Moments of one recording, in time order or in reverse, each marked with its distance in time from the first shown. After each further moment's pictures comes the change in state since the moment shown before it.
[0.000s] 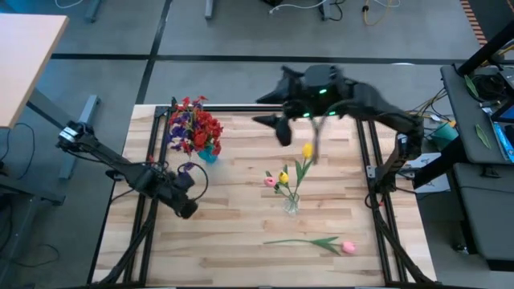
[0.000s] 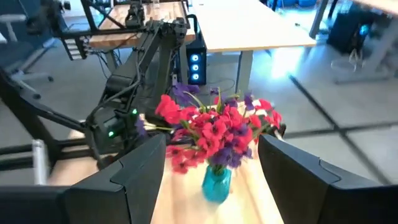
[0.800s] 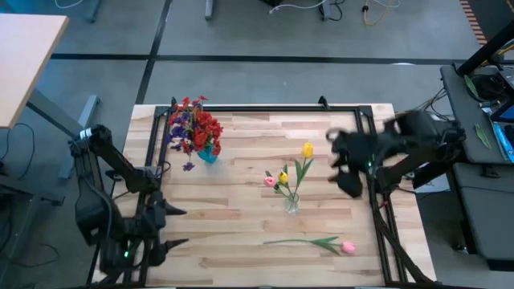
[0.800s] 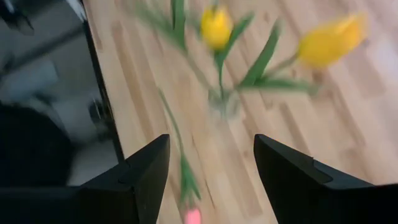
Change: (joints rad) left arm -0.609 0.365 0.811 -0.376 -0.643 -0.062; right arm 0.416 -0.298 -0.255 -0.745 0.072 0.645
